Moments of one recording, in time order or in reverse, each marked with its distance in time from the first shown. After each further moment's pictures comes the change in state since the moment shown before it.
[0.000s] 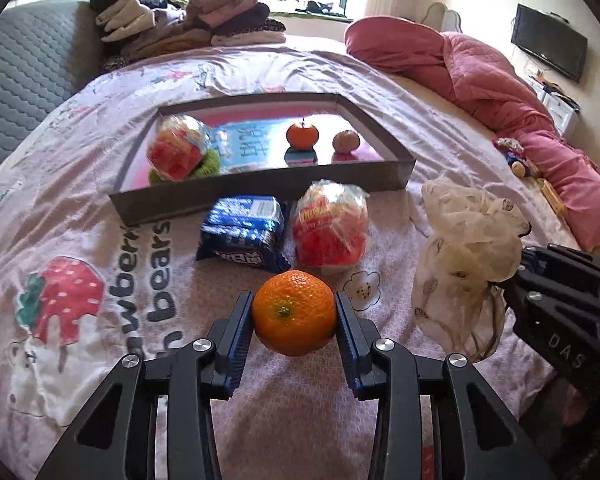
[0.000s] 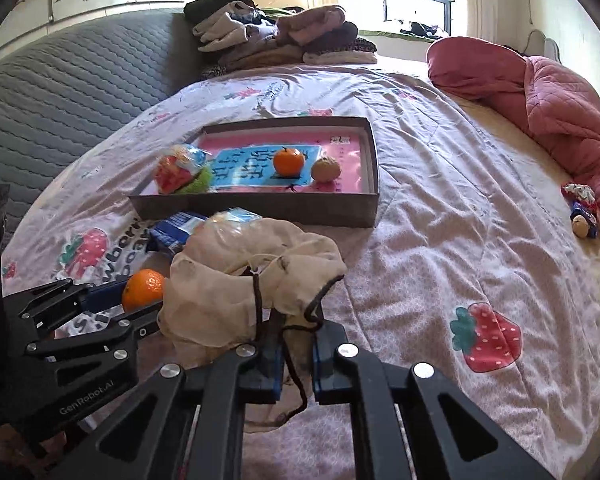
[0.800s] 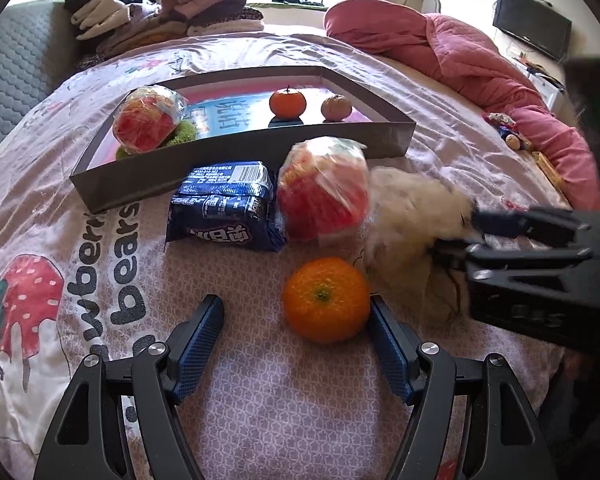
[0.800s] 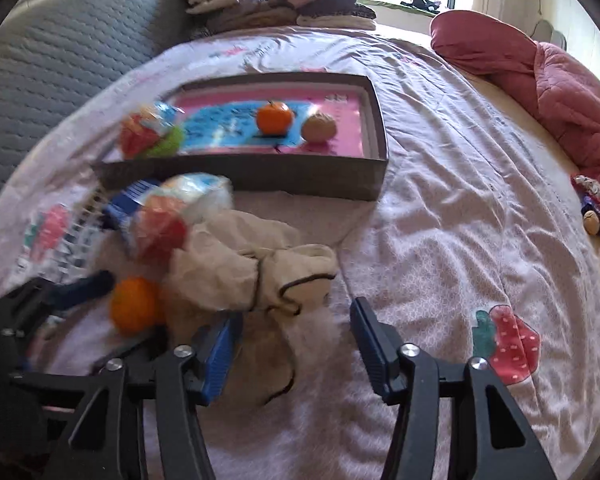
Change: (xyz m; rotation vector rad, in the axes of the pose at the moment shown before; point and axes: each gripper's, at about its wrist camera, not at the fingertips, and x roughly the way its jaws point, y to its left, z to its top) left arm 0.042 0.002 -0.014 0.065 0.043 -0.055; right arm 0.063 -0.009 -0.001 0.003 0.185 -0.078
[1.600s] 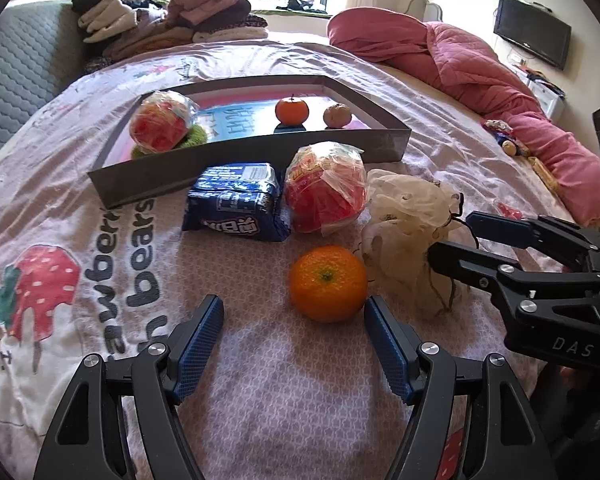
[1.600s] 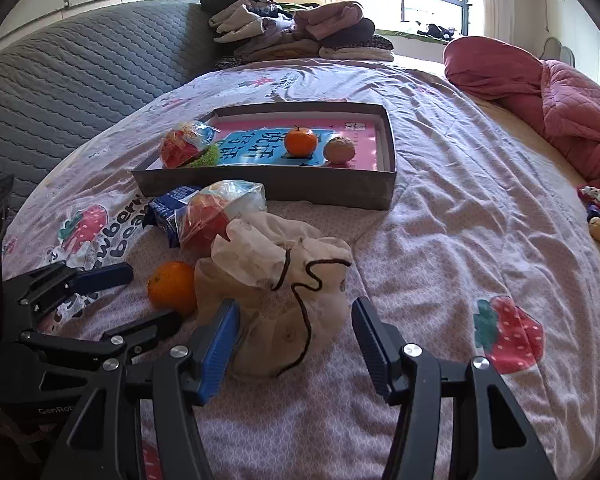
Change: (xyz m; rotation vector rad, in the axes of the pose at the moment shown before) left arm -0.017 0.005 -0.010 -0.012 -0.033 -0.005; right arm -0.033 0.002 -0.024 -0.048 -0.161 0.110
